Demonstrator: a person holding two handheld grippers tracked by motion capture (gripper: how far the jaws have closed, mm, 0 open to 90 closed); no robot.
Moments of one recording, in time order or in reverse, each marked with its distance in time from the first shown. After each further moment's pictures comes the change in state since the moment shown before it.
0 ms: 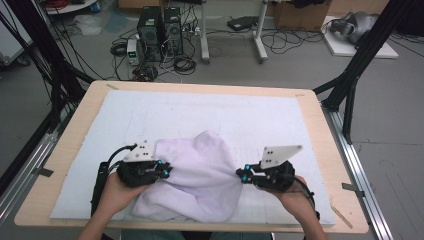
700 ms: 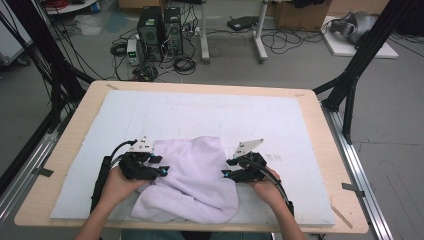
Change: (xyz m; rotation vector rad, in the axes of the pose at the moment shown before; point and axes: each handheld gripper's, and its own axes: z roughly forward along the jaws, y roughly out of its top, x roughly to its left) left arm 0.042 -0.016 0.030 0.114 0.058 -0.092; right arm -0.047 -0.031 0.093 0.178 -0.092 0.129
